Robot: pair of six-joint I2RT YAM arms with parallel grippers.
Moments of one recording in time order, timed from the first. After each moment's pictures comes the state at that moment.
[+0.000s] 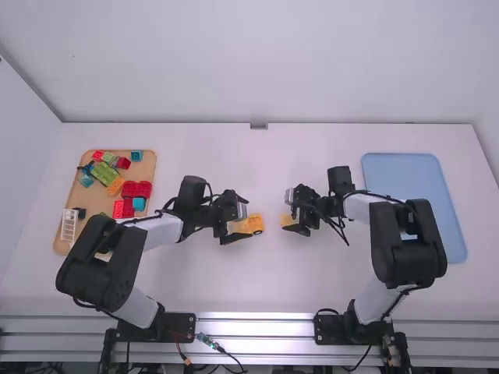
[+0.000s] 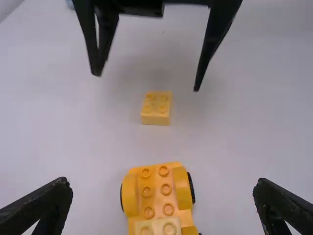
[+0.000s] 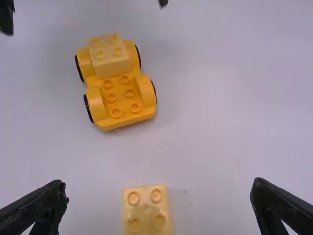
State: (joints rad) left arm -0.23 1.63 0.60 0.25 0.91 0.86; right arm 0.12 1.83 0.82 -0.23 -0.89 -1.27
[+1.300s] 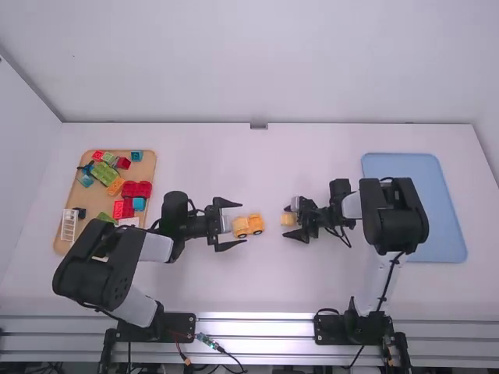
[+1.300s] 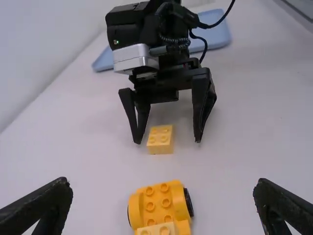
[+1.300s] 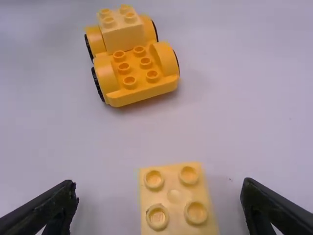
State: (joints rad) left arm -0.18 1.63 0.36 0.76 1.05 0.78; right arm 0.05 2.09 0.83 -0.14 -1.10 -1.34
